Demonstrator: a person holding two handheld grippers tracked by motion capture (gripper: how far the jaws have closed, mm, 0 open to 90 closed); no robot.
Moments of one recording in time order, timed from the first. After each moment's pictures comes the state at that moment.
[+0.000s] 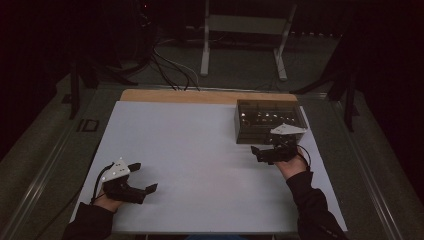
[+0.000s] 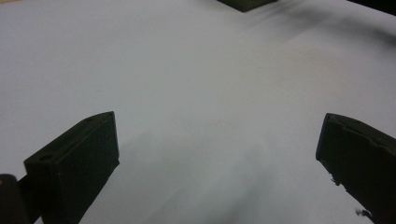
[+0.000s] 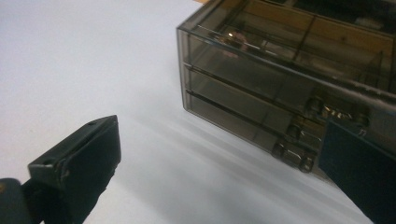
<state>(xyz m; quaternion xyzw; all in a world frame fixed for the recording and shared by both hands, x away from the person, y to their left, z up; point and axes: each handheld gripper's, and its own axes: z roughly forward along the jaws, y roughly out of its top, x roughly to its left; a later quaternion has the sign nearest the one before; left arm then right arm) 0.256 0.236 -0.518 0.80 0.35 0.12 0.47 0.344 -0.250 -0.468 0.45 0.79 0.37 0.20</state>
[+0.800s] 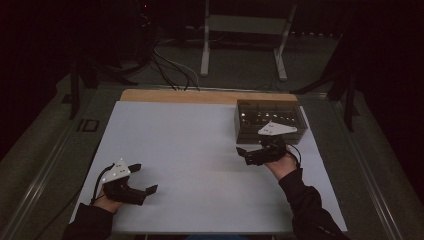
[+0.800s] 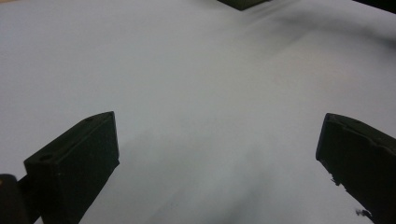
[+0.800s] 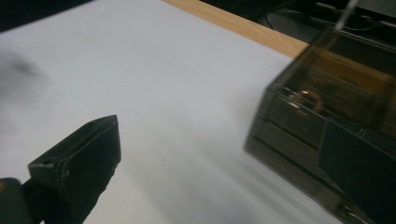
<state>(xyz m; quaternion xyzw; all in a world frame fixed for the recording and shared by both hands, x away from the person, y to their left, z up) 0.254 0.235 -0.518 0.80 0.35 0.12 0.47 0.333 -0.213 -0.447 0.37 0.80 0.43 0.17</state>
